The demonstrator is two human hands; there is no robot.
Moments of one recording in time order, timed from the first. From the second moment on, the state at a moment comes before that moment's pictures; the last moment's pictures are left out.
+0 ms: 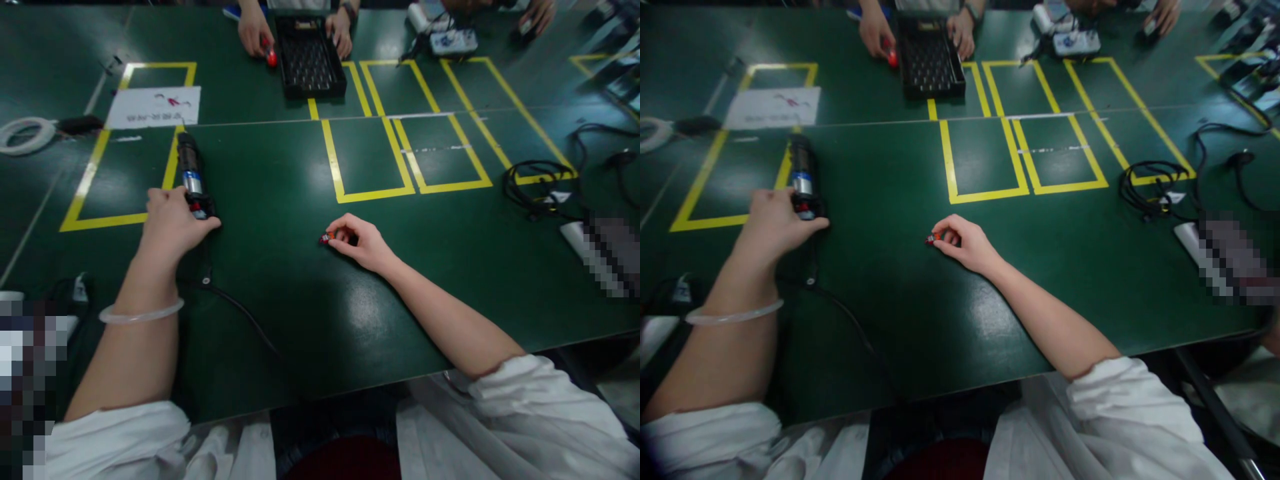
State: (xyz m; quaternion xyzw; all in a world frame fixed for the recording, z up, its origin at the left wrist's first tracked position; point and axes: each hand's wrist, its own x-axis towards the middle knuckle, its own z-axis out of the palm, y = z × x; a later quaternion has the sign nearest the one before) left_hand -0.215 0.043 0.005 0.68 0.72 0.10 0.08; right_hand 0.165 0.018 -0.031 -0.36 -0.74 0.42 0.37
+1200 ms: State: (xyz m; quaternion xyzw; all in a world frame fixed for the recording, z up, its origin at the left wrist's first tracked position) left_hand -0.043 -0.021 0.009 0.82 0.55 0.11 0.11; right_hand 0.161 0.012 -0.030 -0.33 -0.83 0.32 0.31
